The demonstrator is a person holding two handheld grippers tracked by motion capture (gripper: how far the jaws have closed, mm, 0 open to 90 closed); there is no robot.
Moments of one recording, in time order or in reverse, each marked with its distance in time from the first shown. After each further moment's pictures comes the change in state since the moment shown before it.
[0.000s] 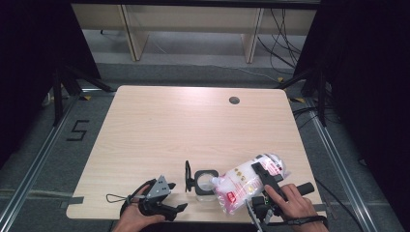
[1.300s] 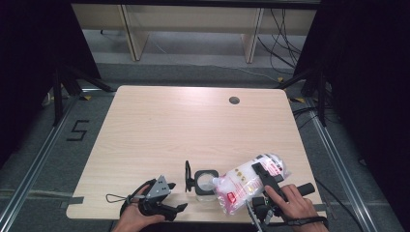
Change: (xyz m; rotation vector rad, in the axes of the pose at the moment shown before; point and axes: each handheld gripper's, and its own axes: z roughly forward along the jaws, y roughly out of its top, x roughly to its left) left arm 0.000 0.000 0.000 -0.002 0.000 0.002; right arm 0.001 -0.001 0.000 0.000 -0.014 -0.017
